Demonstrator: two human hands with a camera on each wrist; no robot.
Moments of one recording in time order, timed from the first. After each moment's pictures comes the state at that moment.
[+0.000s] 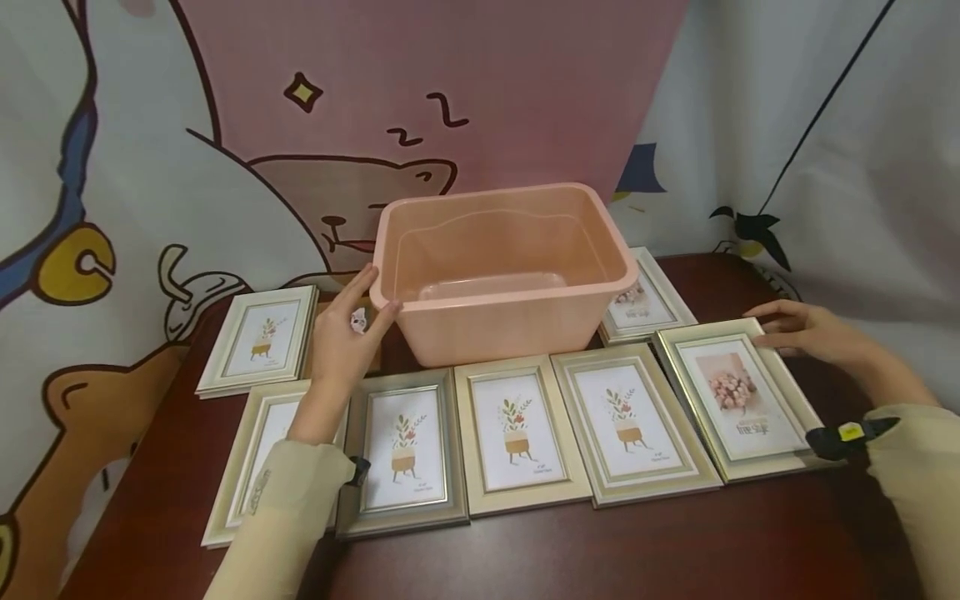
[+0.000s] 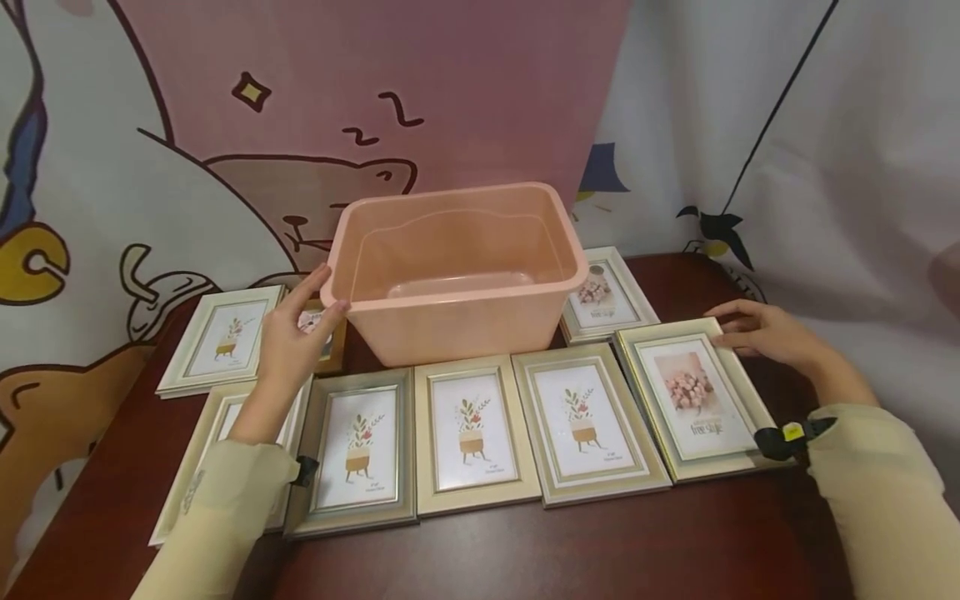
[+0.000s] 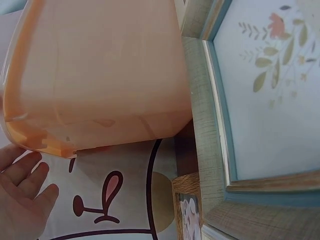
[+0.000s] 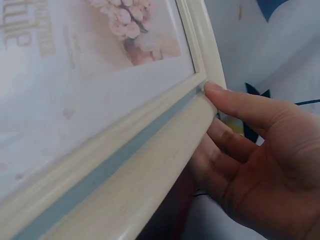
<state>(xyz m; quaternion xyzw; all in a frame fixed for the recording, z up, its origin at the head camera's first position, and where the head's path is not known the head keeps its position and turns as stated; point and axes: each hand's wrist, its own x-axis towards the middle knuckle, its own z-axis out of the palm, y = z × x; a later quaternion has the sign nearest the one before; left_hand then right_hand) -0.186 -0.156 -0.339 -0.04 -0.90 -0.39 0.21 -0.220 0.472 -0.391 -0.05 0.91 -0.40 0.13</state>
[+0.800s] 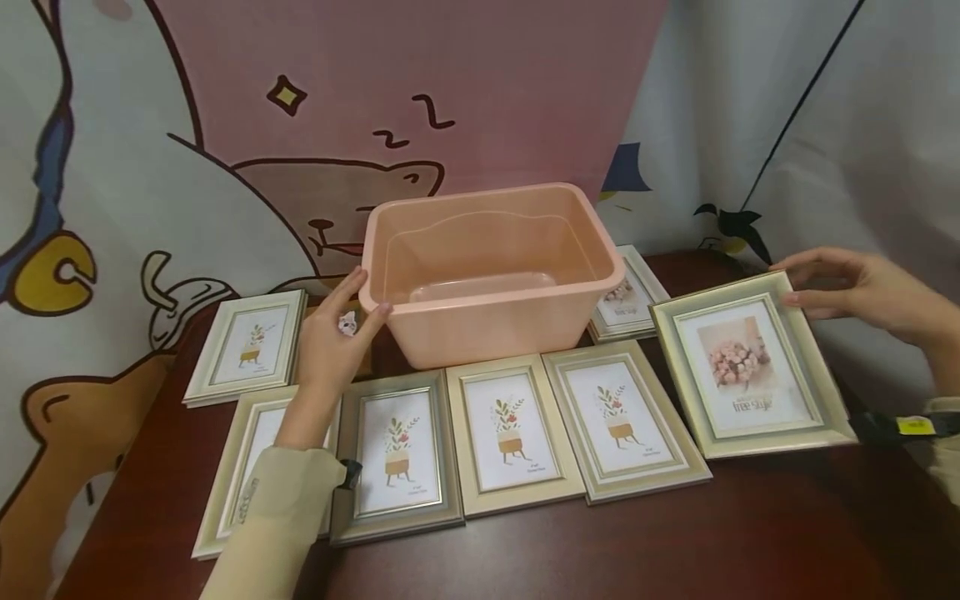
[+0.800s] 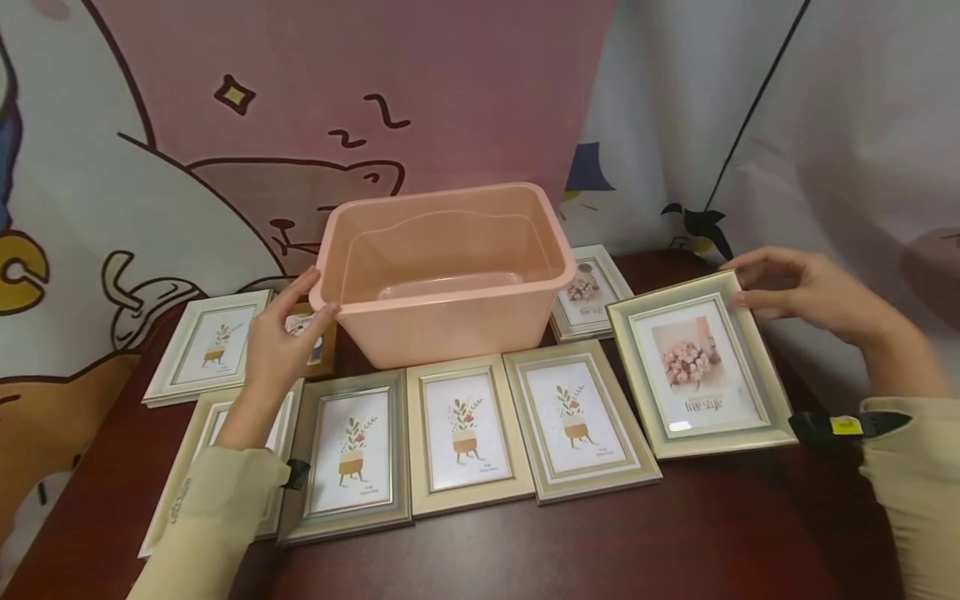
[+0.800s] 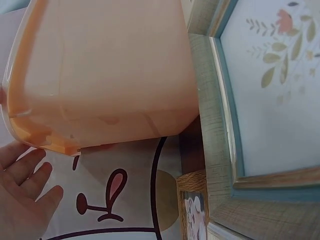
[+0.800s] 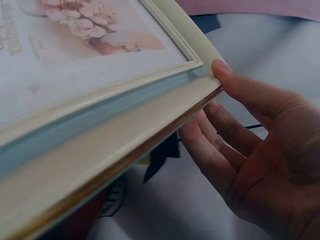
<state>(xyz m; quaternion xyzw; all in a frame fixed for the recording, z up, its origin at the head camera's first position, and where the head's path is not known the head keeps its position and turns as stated) -0.186 -0.158 -0.338 -0.05 -0.89 -0.39 0.21 -0.190 0.459 -0.302 -0.03 0.95 -0.31 0.02</state>
